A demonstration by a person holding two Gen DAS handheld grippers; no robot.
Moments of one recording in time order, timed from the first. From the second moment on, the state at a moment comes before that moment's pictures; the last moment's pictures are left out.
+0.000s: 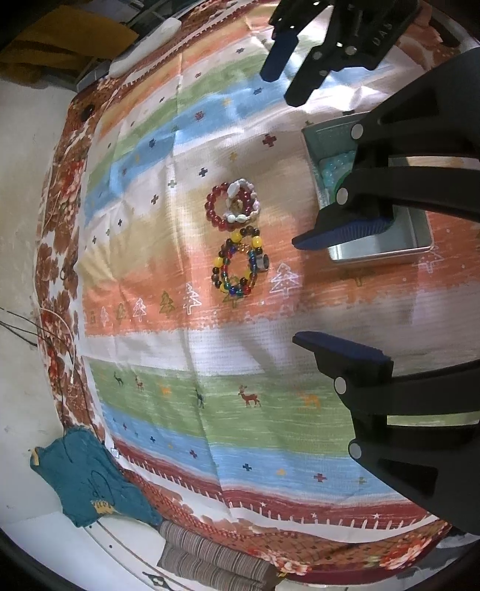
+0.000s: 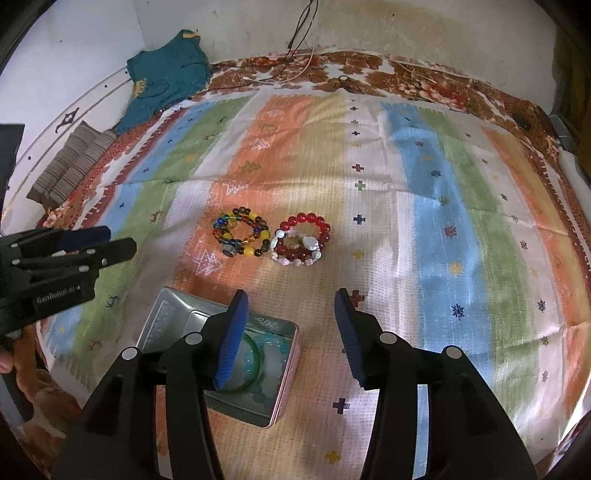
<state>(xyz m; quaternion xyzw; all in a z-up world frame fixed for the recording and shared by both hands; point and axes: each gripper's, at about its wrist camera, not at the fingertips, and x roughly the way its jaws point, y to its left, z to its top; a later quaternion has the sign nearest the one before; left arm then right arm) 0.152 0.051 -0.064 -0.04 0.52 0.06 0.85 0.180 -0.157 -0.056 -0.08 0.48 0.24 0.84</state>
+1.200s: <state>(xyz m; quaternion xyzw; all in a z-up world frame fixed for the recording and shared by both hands) 0.225 0.059 -0.098 -0.02 0.55 0.09 0.83 0.237 -0.119 -0.095 -0.12 0.51 0.23 0.82</state>
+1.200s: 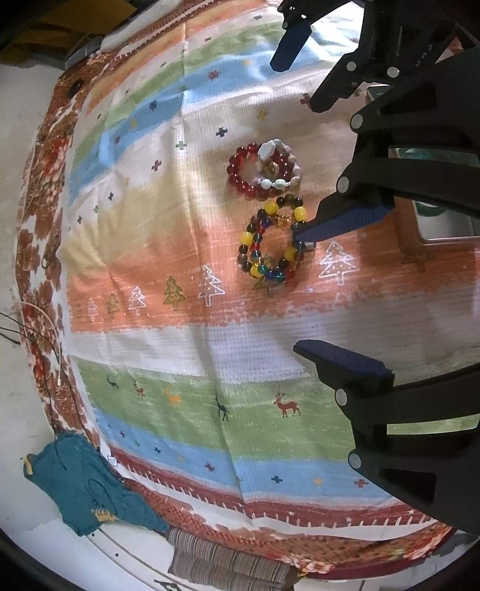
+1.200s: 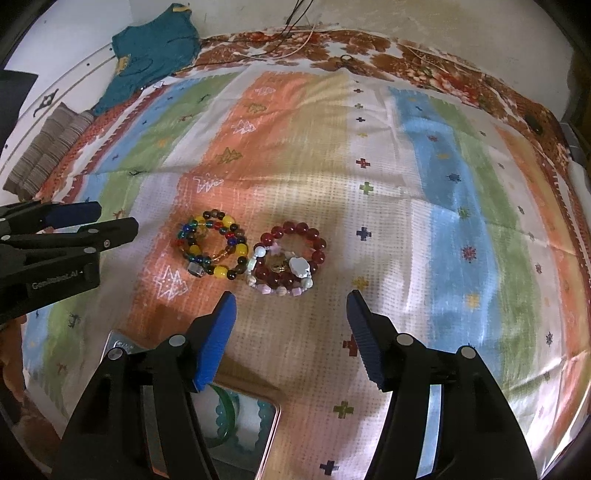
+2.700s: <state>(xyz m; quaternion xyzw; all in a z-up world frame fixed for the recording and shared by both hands) 0.289 0.064 -0.167 -0.01 0.61 0.06 0.79 0.292 -0.098 -0.159 -0.13 0.57 0.21 0.79</state>
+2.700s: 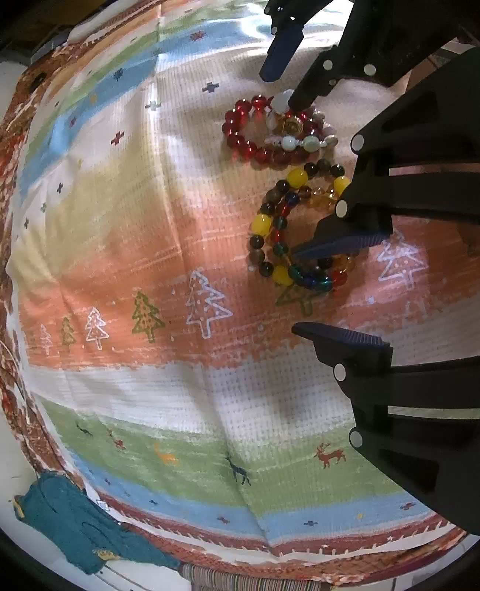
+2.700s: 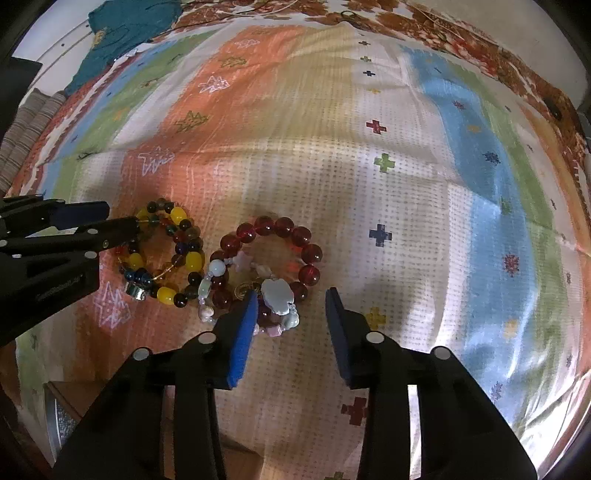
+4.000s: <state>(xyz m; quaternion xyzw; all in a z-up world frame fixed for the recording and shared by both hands) 0.254 0.042 -0.107 -0.01 0.56 0.02 0.83 0.268 -0.112 -0.104 -0.11 0.52 0.24 0.81</state>
